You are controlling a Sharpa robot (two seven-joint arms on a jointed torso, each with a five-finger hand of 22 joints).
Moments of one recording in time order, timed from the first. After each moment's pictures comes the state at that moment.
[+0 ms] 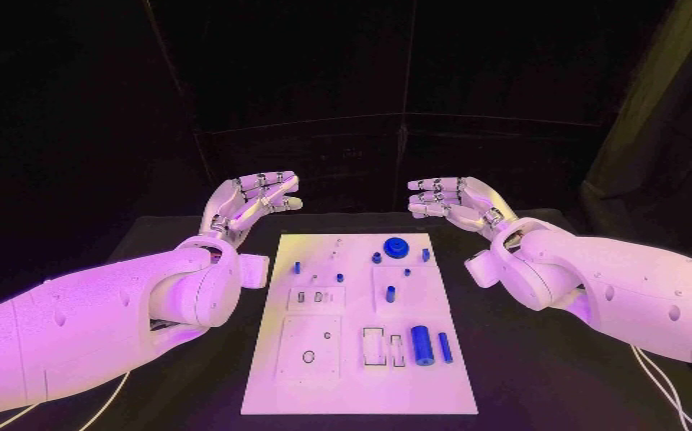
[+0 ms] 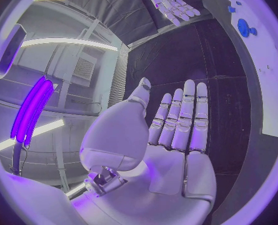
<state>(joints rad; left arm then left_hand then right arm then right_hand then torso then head) 1.18 -0.87 -0.12 1.57 0.04 -0.55 0.65 1.27 0.06 -0.03 0.00 0.05 0.84 0.21 0.15 0.08 0.94 0.18 0.20 0.08 1.04 0.13 0.28 0.16 0.17 0.84 0.25 0.33 0.15 1.15 -0.85 -0.04 1.45 -0.51 -0.38 0.38 1.40 0.18 -0.18 -0.09 0.14 0.67 0.18 0.10 0.06 0.81 0.21 0.10 0.06 0.85 0.18 0.13 0.06 0.16 0.67 0.28 0.28 0.13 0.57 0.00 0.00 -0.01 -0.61</state>
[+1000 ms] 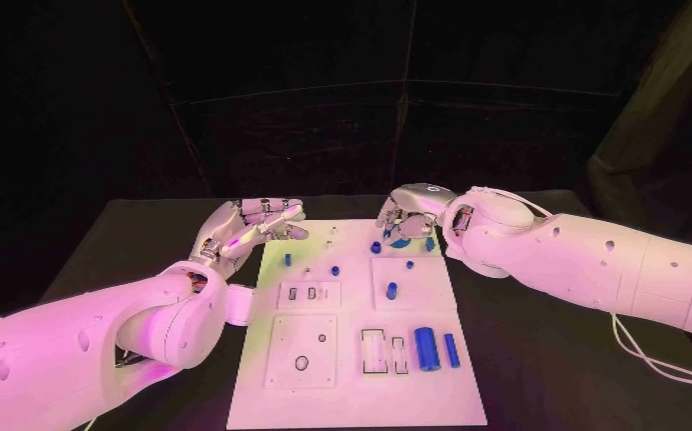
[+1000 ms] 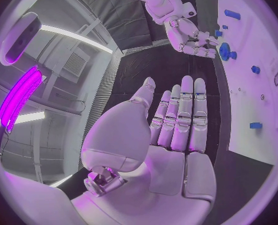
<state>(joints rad) 1.20 -0.91 -0.12 1.69 -0.03 -0.45 0.57 1.31 0.08 0.00 -0.04 0.05 0.94 0.22 0.14 0.07 1.07 0.15 0.17 0.08 1.14 0.10 0.25 0.22 0.17 0.96 0.21 0.31 0.12 1.25 -0.71 -0.03 1.35 -1.55 -0.21 -0.03 1.38 0.15 -0.18 -0.29 0.17 1.01 0.17 0.07 0.07 1.13 0.11 0.07 0.06 1.43 0.03 0.17 0.13 0.16 1.13 0.13 0.96 0.56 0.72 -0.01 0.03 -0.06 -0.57</state>
